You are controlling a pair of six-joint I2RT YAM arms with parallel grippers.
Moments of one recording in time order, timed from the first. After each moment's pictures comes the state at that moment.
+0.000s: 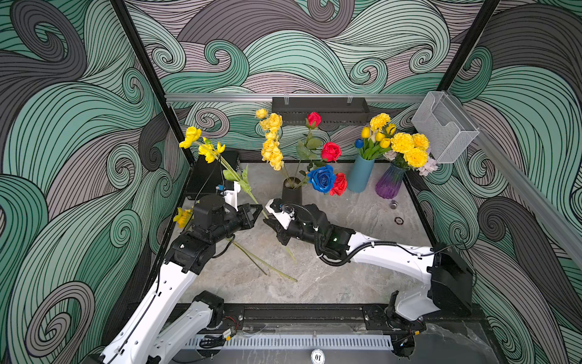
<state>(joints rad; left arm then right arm) -0.38 0.81 0.93 -0.52 0.30 -0.65 1.06 1.53 1.07 0.18 -0.05 -0.03</state>
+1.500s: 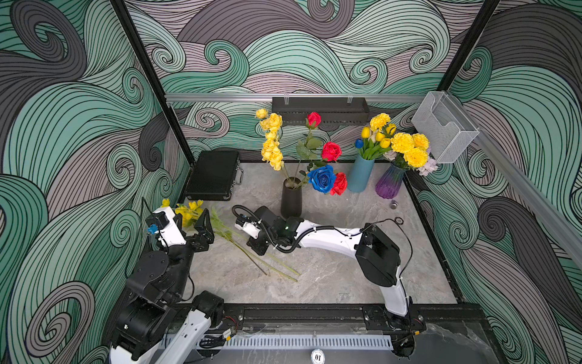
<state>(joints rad) -0.38 0.33 0.95 -0.66 -0.44 -0.23 1.10 2.09 1.62 -0.39 -0.20 0.01</state>
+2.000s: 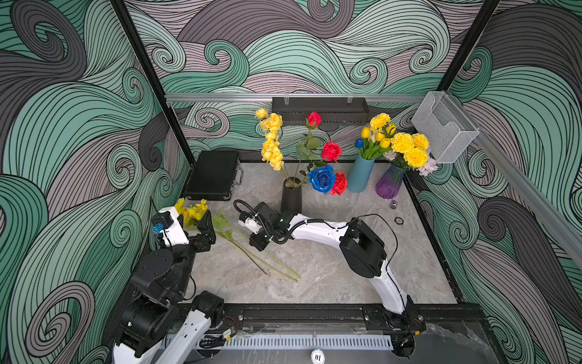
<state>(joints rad) -0.38 0.33 0.92 -0.66 -0.44 -0.22 1.03 2.23 1.73 -0.49 -0.30 0.12</state>
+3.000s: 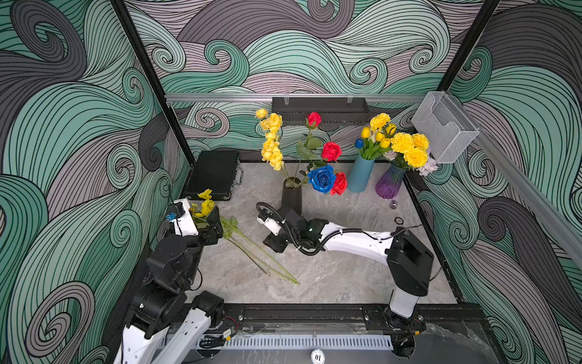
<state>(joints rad) -0.38 0.45 0.90 -0.63 -0.41 -0.28 1.04 1.73 1.20 -0.22 -0.03 0.03</state>
